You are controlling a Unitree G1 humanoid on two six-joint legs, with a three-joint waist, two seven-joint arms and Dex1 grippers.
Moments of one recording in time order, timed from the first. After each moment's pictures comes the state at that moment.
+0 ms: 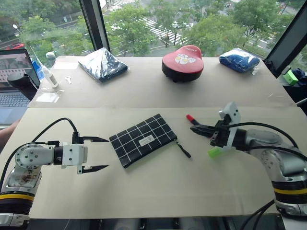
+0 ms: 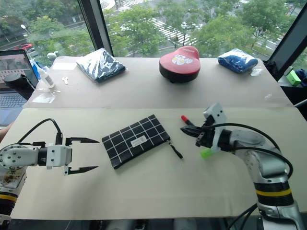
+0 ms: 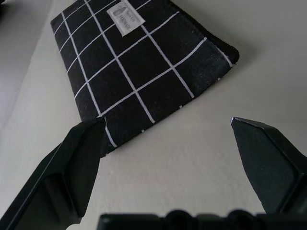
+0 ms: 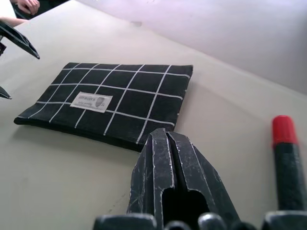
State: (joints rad) left arm -0.16 0.86 0.07 0.24 -0.15 -0.57 -1.31; right arm -0.39 -0.66 0.01 -0.17 0.50 0.73 0.80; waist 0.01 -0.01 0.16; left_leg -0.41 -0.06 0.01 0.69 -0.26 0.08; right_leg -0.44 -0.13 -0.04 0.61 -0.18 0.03
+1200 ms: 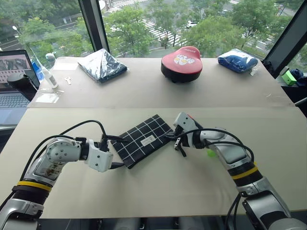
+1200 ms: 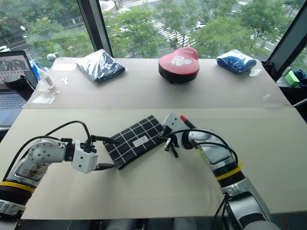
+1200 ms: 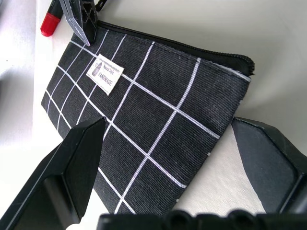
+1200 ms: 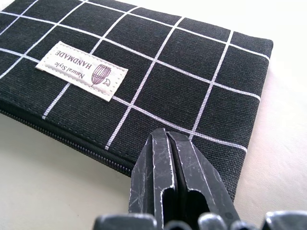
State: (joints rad) left arm -0.27 0.84 -0.16 0.07 0.08 -0.59 -1.11; right arm -0.57 -0.46 0.32 0.06 0.16 0.57 0.80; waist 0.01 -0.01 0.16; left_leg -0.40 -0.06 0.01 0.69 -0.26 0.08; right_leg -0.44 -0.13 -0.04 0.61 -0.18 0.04
